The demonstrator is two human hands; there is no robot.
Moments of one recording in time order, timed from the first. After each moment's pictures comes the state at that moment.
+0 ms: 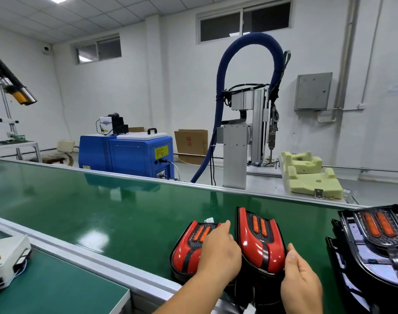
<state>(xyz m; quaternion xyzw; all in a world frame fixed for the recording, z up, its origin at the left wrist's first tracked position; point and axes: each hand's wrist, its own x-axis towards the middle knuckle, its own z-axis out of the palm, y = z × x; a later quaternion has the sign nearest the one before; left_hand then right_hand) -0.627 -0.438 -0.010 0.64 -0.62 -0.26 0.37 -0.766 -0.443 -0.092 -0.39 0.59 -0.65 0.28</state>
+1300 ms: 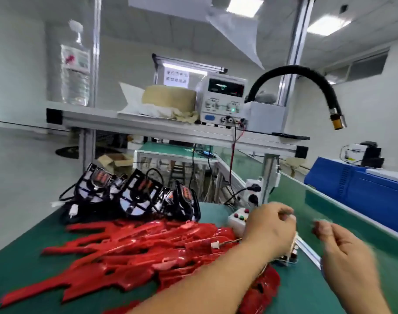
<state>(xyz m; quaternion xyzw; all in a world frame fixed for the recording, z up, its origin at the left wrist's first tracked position) -0.296 -0.231 0.056 0.77 -0.33 -0.01 0.54 -0.376 -0.340 0.027 -0.79 0.21 -0.46 0.34</state>
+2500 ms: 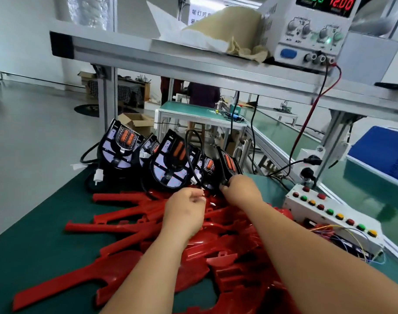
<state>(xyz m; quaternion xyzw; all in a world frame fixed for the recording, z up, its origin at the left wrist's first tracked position) -0.124 -0.048 -0.060 0.78 -0.03 0.02 0.63 -0.063 -0.211 -0.048 -0.97 0.14 -0.10 0.15</state>
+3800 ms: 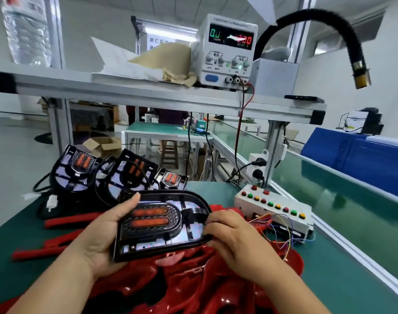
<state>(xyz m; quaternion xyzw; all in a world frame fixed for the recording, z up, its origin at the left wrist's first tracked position) -0.163 -0.003 -0.034 0.46 -0.08 -0.32 0.82 -0.247 -0.259 -0.049 -0.91 -0.26 -0.30 0.11</state>
